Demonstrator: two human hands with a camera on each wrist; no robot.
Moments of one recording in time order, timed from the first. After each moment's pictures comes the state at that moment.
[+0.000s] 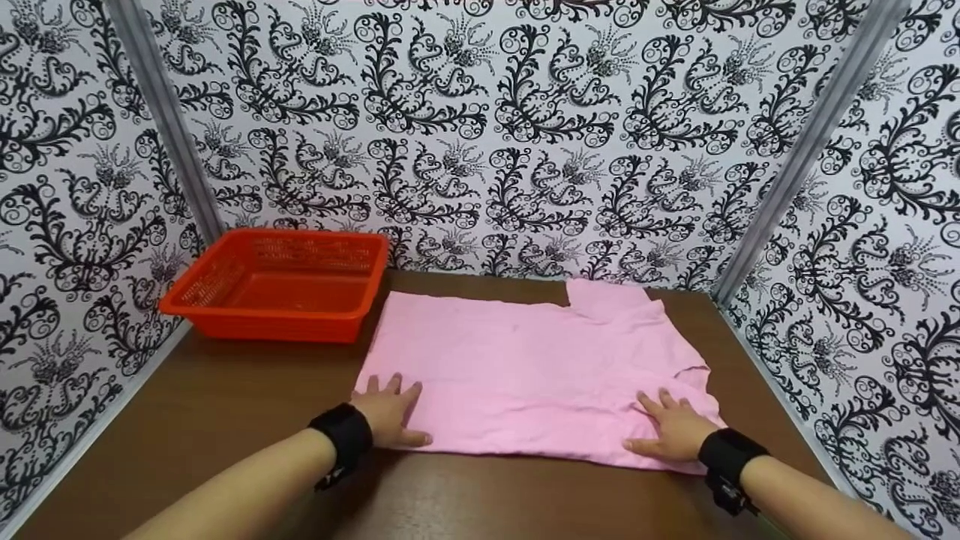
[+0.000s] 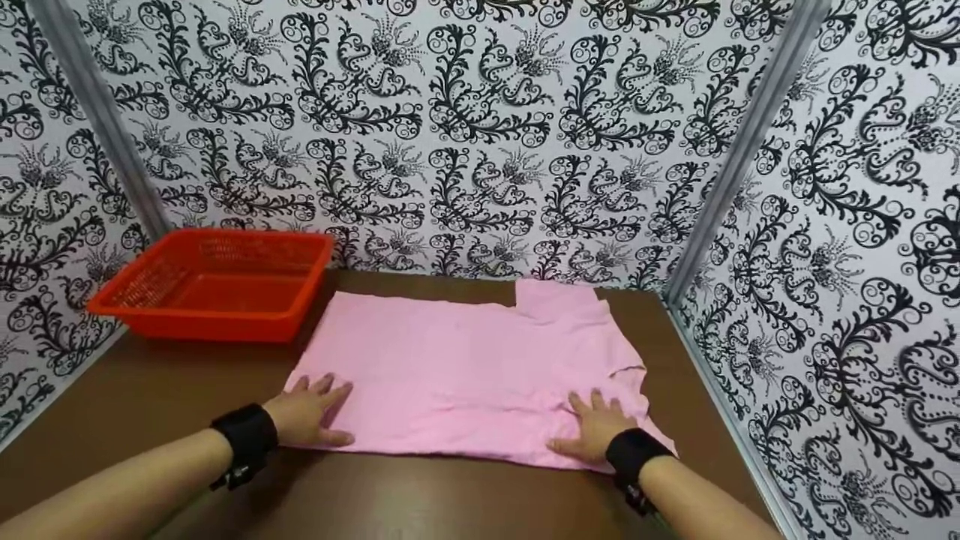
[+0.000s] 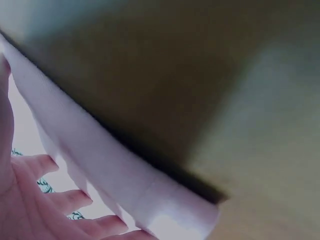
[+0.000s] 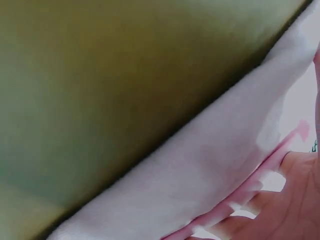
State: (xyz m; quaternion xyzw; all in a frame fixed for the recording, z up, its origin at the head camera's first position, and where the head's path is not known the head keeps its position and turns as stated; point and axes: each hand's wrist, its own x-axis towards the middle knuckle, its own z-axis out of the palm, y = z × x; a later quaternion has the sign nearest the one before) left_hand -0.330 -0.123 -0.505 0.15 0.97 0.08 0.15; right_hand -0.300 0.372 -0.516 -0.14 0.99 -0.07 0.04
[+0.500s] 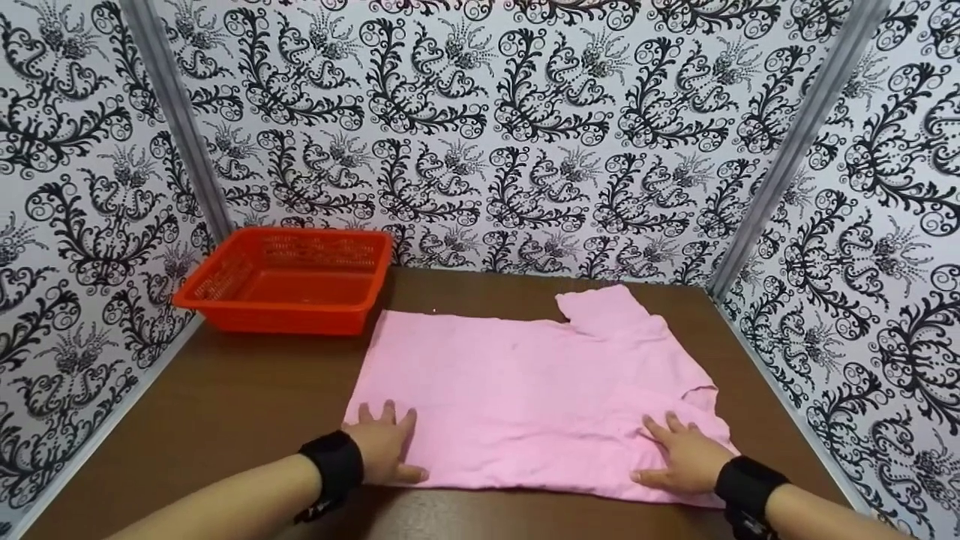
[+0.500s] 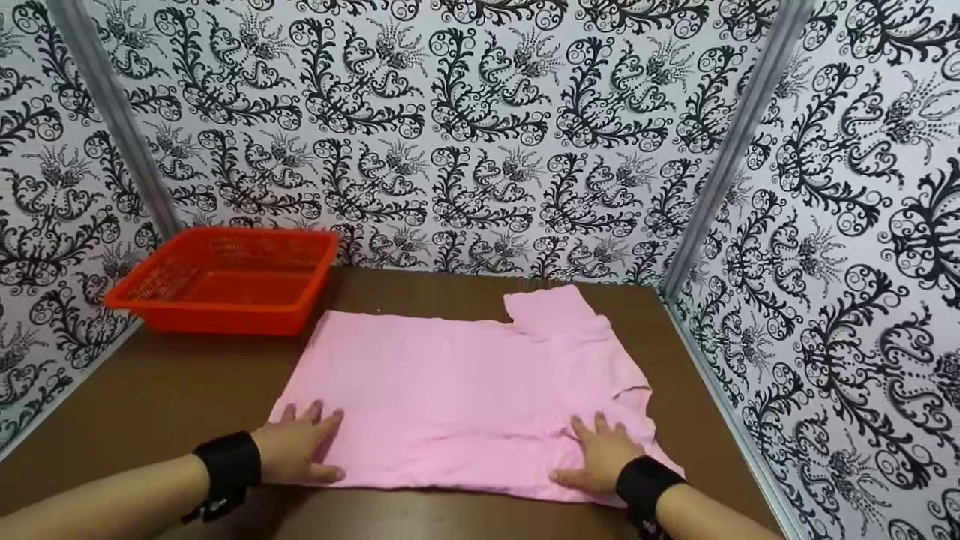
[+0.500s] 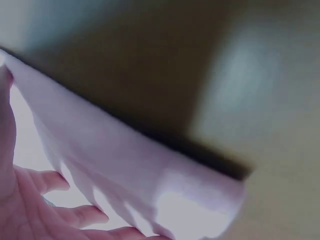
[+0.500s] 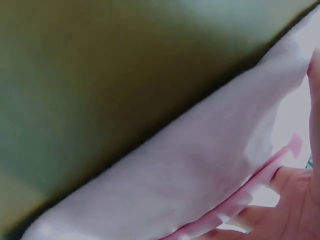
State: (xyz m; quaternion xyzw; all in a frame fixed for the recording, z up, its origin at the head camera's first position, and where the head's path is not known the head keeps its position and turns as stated) left_hand -0.255 -0.125 -0.494 0.17 0.97 0.05 0.16; right_hand -0.226 0.358 -0.504 -0.14 0.99 -0.07 0.04
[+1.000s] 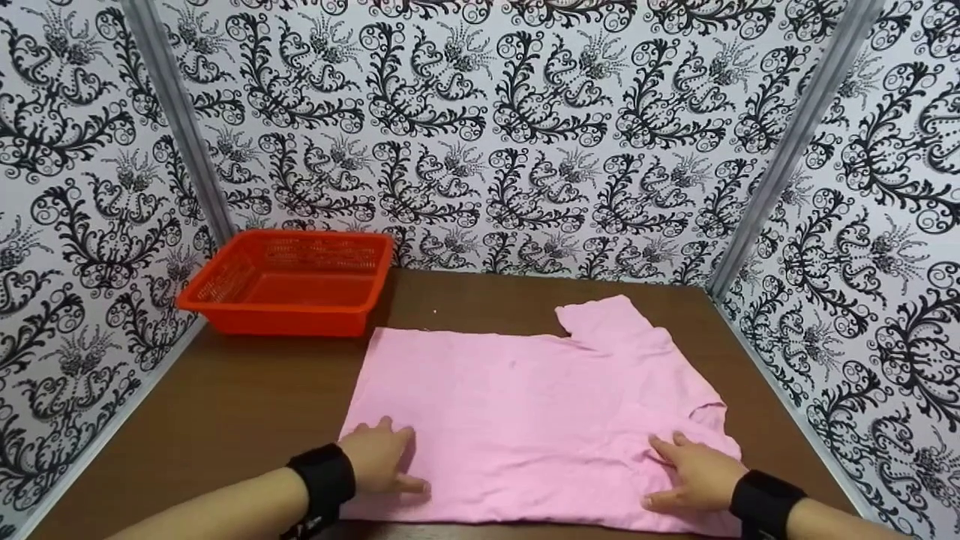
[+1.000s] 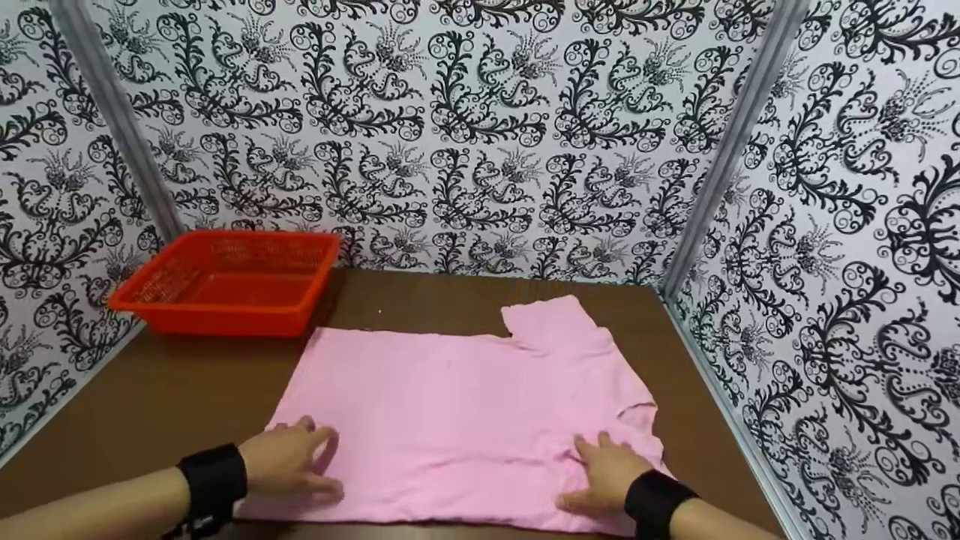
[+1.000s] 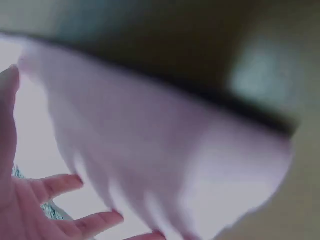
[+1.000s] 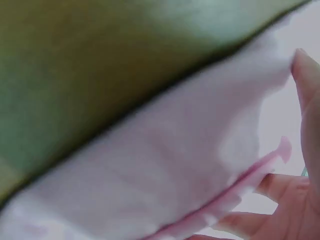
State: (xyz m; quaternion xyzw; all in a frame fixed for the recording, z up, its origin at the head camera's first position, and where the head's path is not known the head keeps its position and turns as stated) left_hand -0.235 -0.129 -0.489 0.23 0.97 0.07 0.09; right_hand -0.202 0.358 -0.495 -0.16 0.98 -0.08 0.04
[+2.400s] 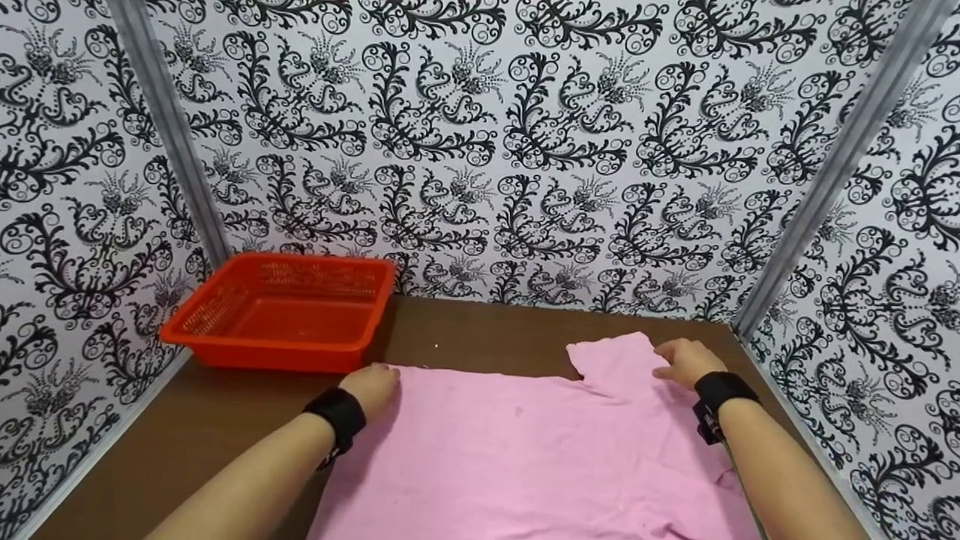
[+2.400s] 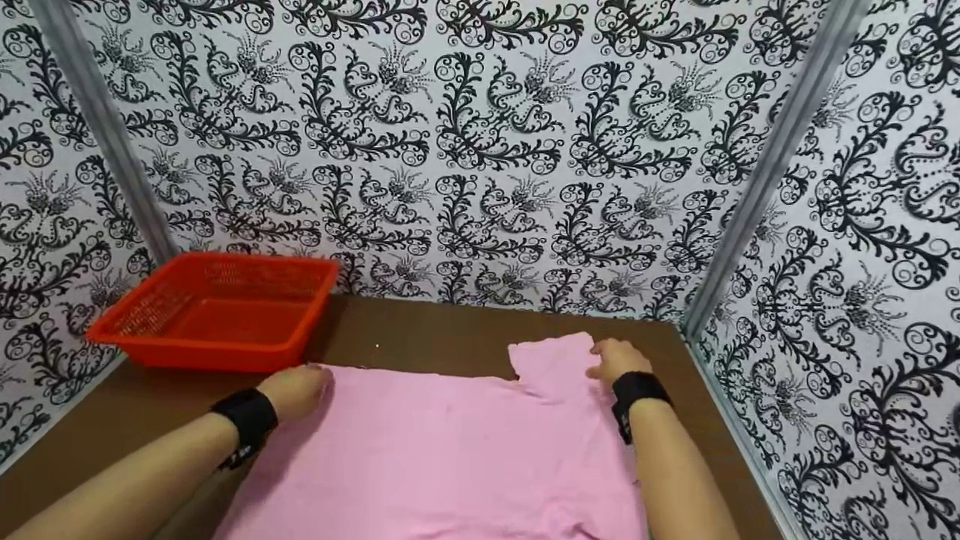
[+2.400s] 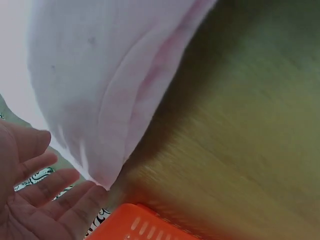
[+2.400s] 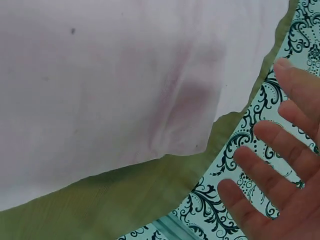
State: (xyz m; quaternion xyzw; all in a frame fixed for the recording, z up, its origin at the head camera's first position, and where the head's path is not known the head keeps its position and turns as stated) left_hand -0.411 -0.146 -0.495 0.20 0.98 0.04 -0.06; right_hand -0.458 0.407 -0.457 -0.10 0.98 -0.15 -0.01
